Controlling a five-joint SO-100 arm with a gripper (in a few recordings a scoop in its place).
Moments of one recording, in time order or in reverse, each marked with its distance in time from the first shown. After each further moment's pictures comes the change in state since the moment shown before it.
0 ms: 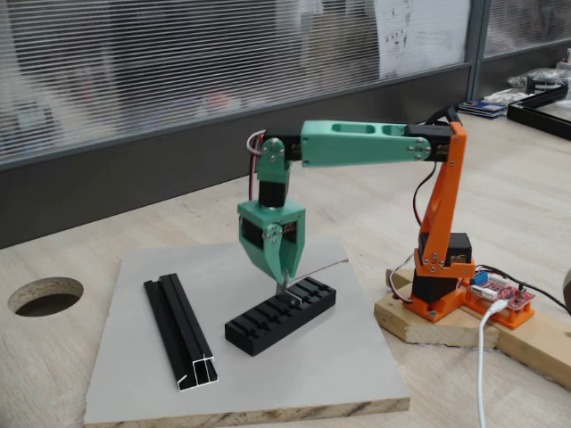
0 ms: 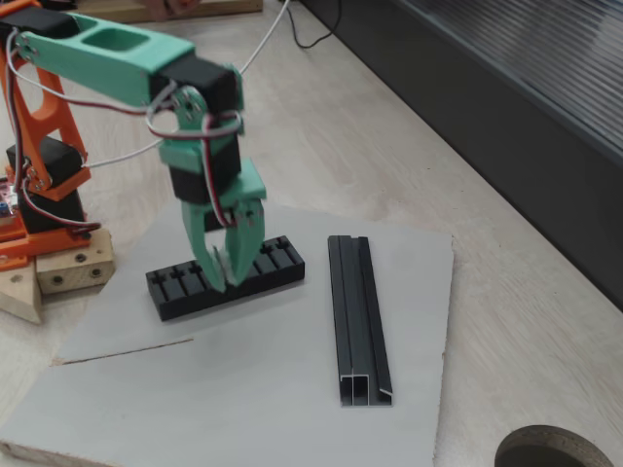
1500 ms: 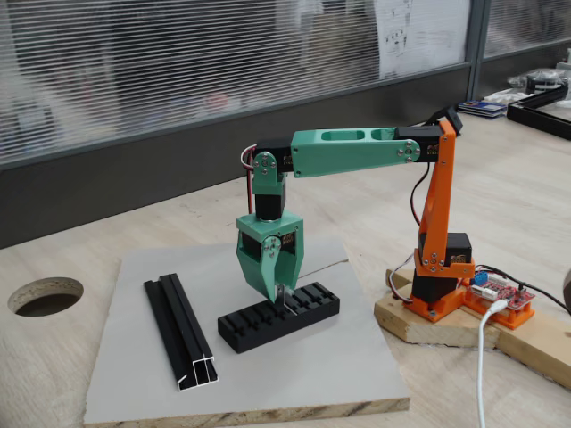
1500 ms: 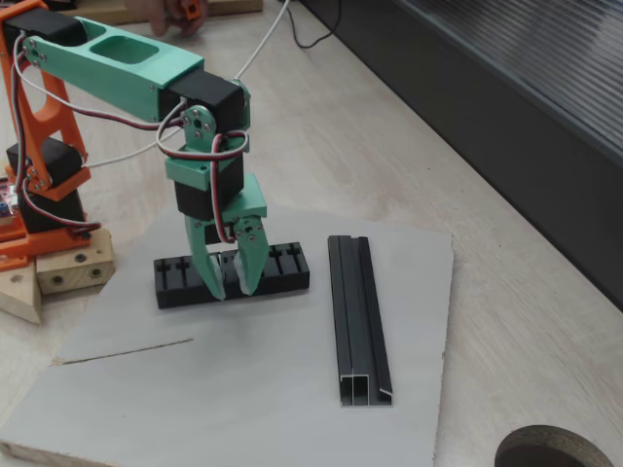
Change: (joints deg) arm 0.0 -5.2 0.3 -0.4 0.0
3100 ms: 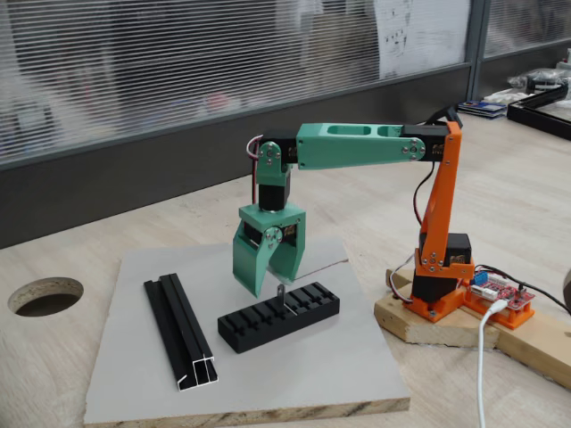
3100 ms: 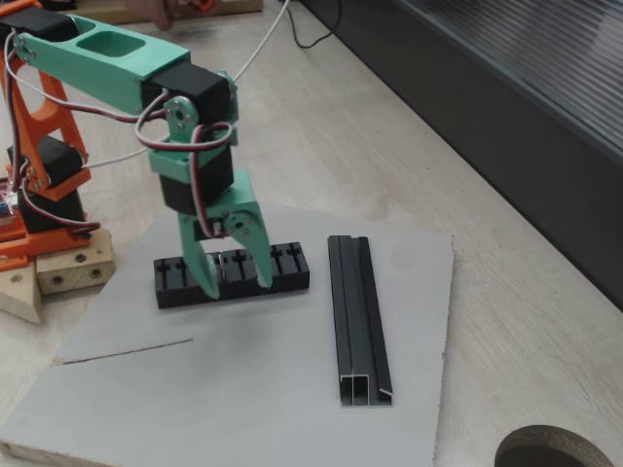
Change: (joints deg) arm 1.0 2.0 0.0 0.4 0.0
